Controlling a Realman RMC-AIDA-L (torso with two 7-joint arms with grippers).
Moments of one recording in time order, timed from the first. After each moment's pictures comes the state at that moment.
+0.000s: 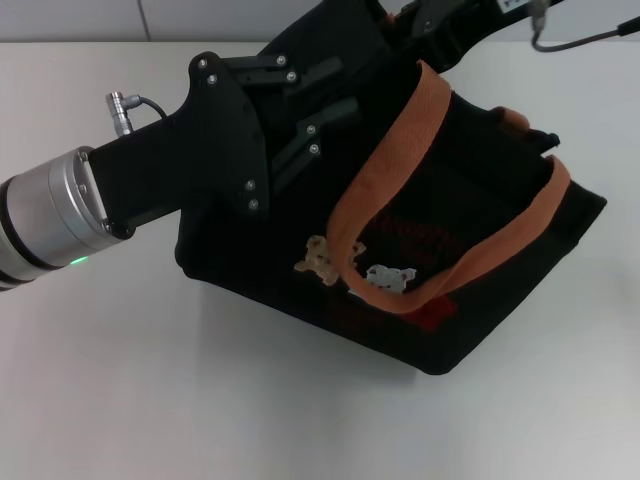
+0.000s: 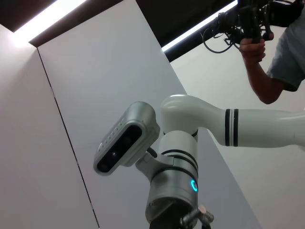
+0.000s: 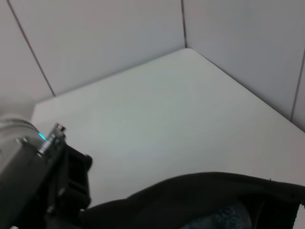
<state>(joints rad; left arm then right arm) -0.70 -2.07 0.03 0.18 2.19 1.98 -0.36 0.89 2.04 -1.07 -1.34 -2.21 -1.69 2.38</state>
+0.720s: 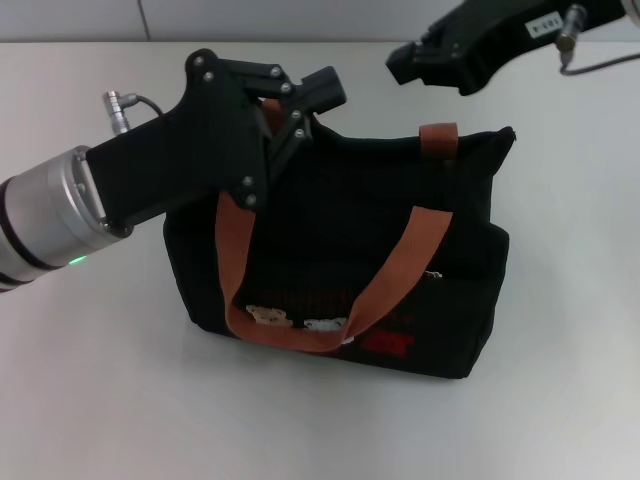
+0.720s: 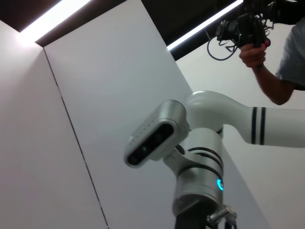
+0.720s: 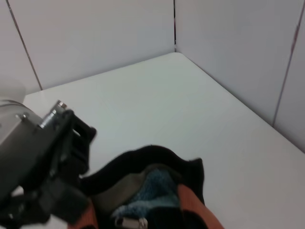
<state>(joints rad) -0.70 -2.07 0.03 0.18 2.19 1.97 -0.35 0.78 2.07 -1.09 -1.51 -2.23 -1.68 2.34</state>
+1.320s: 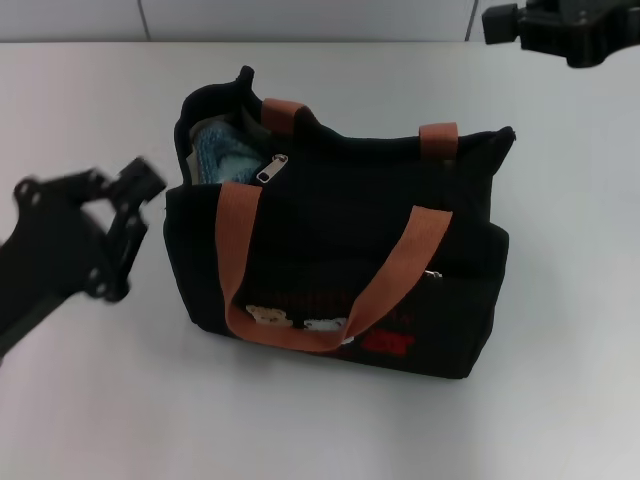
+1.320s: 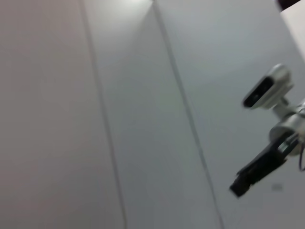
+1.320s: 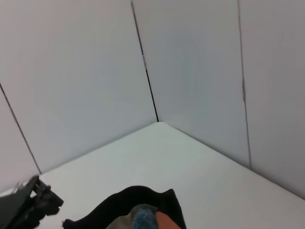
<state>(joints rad) -0.35 -2.06 0.03 0.19 2.06 1.97 -0.37 0.58 2.06 -0.86 -1.48 -1.98 -1.70 2.21</state>
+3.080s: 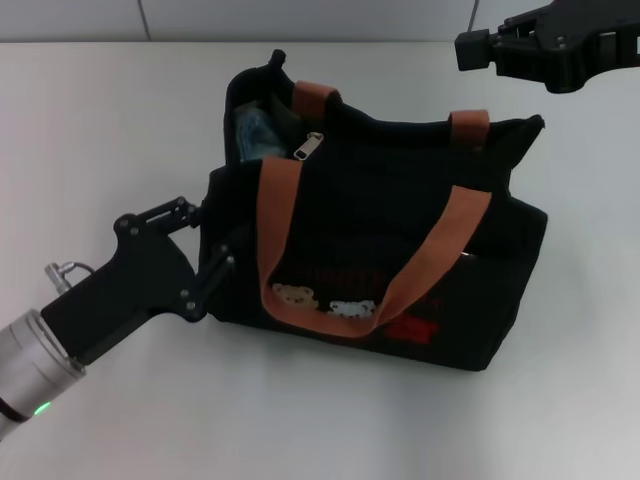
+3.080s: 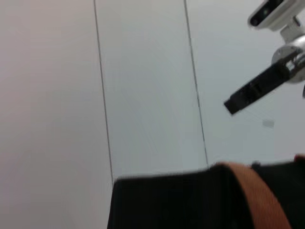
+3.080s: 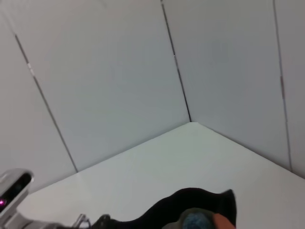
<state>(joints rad) -0.37 -2.07 0.04 0.05 2.15 1.70 -0.31 0.61 2.07 -0.86 -1.37 -1.93 -1.74 2.14</state>
